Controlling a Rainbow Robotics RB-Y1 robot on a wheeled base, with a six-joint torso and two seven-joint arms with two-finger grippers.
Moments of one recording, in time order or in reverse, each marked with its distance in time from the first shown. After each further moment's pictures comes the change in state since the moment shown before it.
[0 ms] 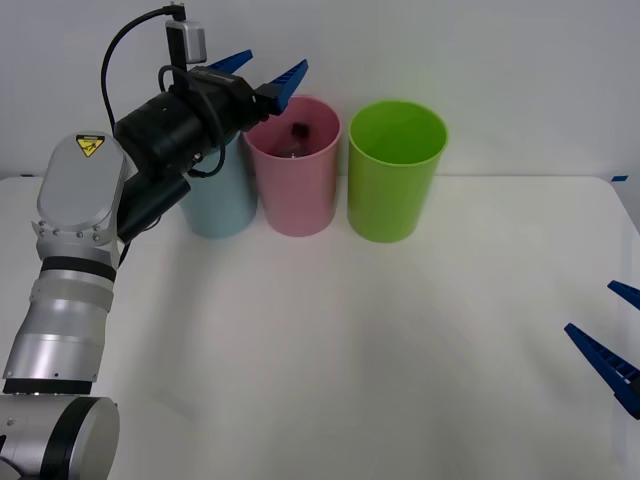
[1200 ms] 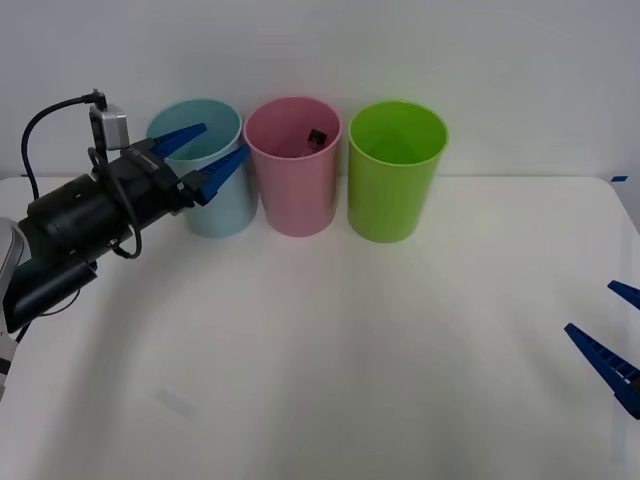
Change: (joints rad) right arm 0.000 0.000 0.000 0.000 0.000 0.000 0.000; left arm 0.361 0.242 -0.045 -0.218 0.374 -0.162 -0.109
